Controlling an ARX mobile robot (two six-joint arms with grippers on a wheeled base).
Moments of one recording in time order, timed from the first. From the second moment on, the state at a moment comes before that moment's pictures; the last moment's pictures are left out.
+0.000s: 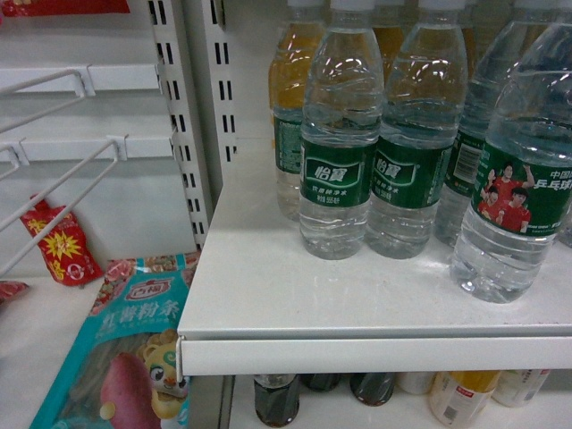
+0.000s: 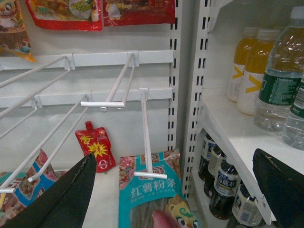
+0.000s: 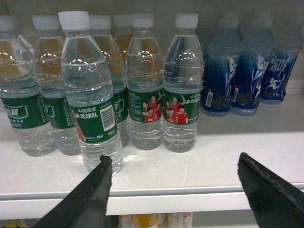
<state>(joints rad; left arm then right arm) 0.00 0.01 0.01 0.00 0.00 0.00 0.00 0.00 0.01 0.00 0.00 0.00</state>
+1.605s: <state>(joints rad) 0.00 0.01 0.01 0.00 0.00 0.00 0.00 0.00 0.01 0.00 0.00 0.00</state>
